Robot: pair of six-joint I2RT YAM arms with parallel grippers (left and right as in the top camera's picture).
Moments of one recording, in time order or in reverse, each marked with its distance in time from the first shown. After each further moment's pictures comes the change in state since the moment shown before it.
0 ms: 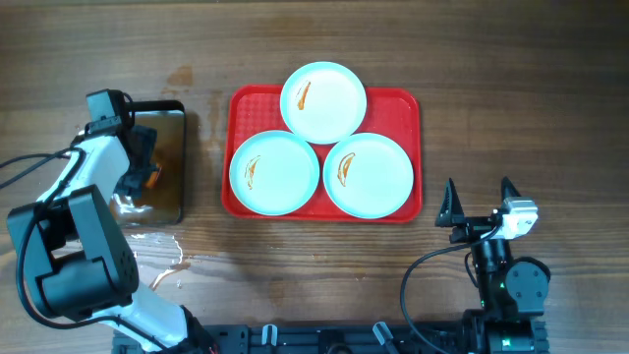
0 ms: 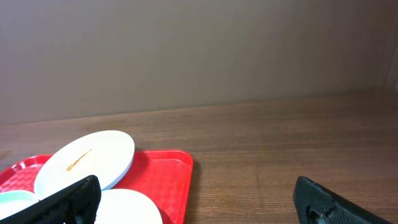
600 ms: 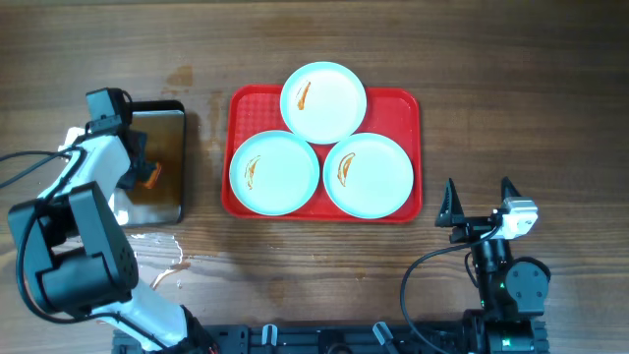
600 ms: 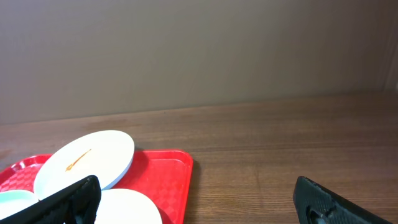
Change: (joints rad) left arm 0.000 0.025 0.000 0.061 -0.134 0.002; right arm 0.000 0.000 0.000 0.000 0.000 -0.001
